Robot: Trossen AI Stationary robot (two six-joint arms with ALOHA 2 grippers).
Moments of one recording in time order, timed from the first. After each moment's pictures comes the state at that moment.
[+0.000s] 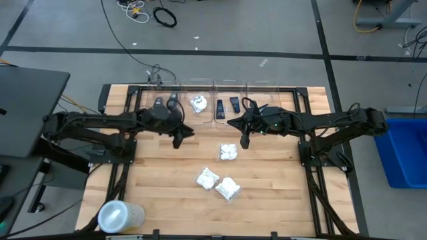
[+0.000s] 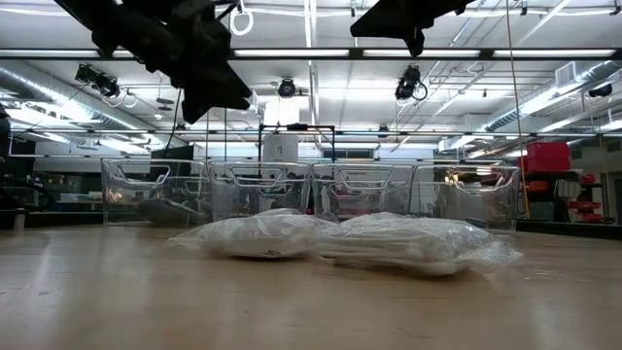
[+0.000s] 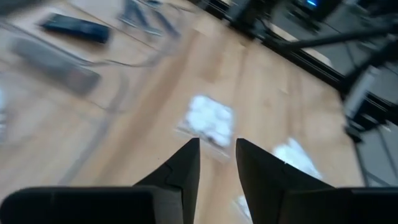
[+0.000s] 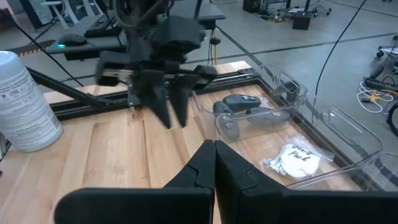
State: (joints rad) left arm 0.18 1.08 0.63 -0.03 0.10 -0.40; right arm 0.01 1.24 0.96 -0.03 0.23 0.13
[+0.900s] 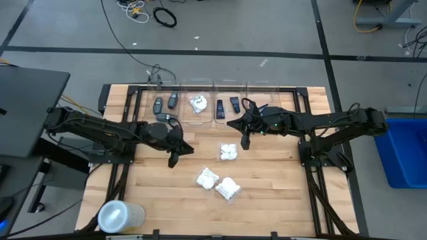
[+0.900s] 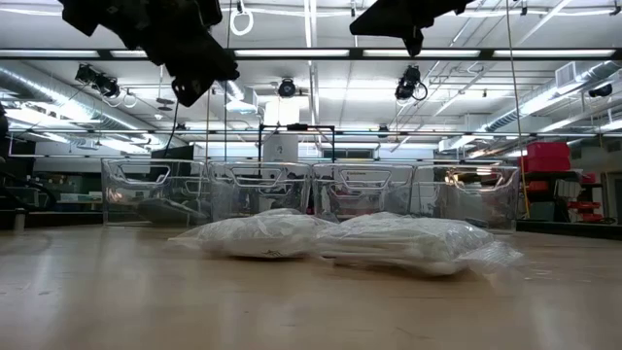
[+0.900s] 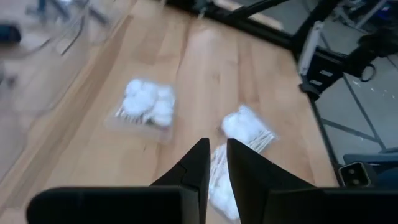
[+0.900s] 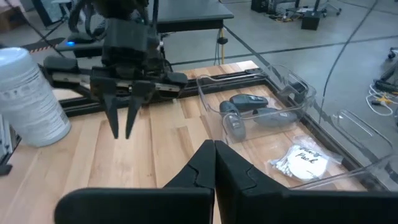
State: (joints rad) left arm -0.09 1.08 0.63 -0.01 0.01 -0.38; right arm 0.01 1.24 0.96 -0.03 0.20 0.12
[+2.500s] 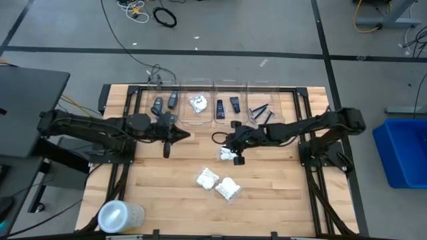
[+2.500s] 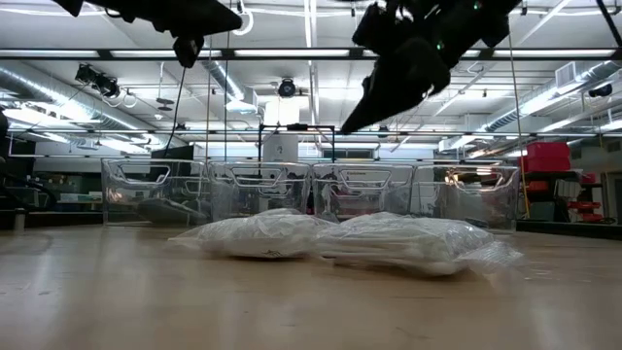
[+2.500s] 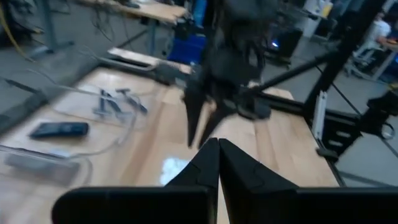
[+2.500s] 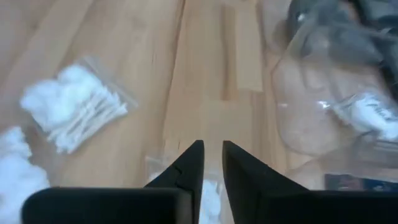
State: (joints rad) left arm -0.05 0.89 0.63 0.06 -0.13 -0.26; right arm 0.06 1.55 0.96 -0.13 0.12 -0.18
